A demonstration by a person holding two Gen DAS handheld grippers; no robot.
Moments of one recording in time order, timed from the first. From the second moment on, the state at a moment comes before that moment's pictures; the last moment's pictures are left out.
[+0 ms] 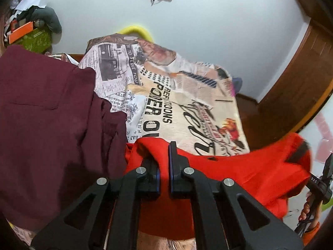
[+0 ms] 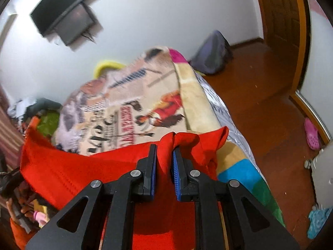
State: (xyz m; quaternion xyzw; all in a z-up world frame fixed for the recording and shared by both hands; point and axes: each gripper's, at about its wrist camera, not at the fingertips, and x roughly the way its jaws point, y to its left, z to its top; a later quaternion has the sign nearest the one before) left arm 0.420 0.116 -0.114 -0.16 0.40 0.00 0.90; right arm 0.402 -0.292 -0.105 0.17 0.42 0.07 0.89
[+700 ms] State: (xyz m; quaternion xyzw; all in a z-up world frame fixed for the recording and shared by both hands) left arm 0.388 0.053 -0.096 -0.01 0.37 -0.02 0.93; right arm 0.364 -0.261 -0.067 0.07 0.38 0.10 0.92
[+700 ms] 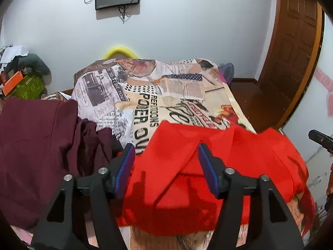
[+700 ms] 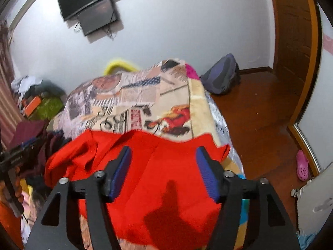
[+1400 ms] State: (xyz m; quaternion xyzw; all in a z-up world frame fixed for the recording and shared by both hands) left arm 0.316 0.091 -0.204 -0.16 0.48 0.00 0.86; right arm 0.301 -0.291 -0.148 0.21 0.46 0.04 0.86
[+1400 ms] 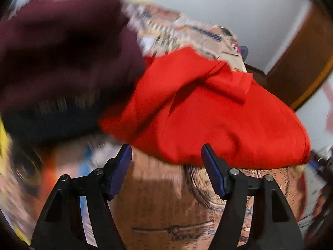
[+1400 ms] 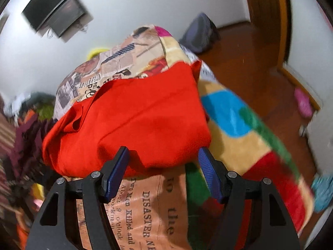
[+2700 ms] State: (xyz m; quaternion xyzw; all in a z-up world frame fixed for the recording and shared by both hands) left arm 0.277 0.050 -0.162 -0.19 0.47 -0.11 0.85; right arm 0.265 -0.285 -0.112 0.18 0.42 0.14 0.88
